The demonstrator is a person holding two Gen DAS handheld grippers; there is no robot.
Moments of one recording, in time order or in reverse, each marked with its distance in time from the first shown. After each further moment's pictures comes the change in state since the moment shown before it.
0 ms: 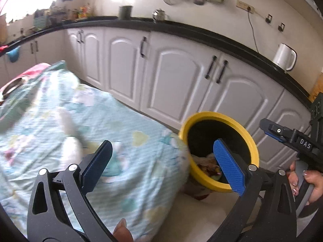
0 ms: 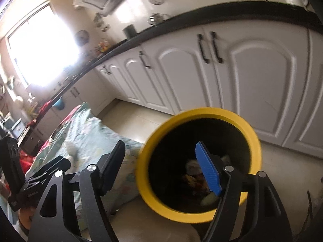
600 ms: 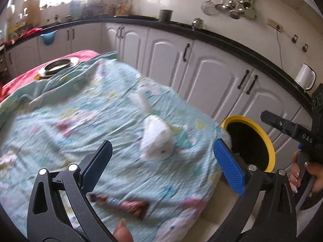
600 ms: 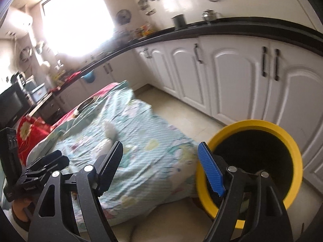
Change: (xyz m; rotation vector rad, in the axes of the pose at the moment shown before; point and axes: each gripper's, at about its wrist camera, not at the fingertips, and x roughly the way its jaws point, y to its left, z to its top) left arm -0.079 0.093 -0.035 -0.145 -0.011 0.161; right arm 0.029 0.118 -0.007 -0.239 0.073 0.169
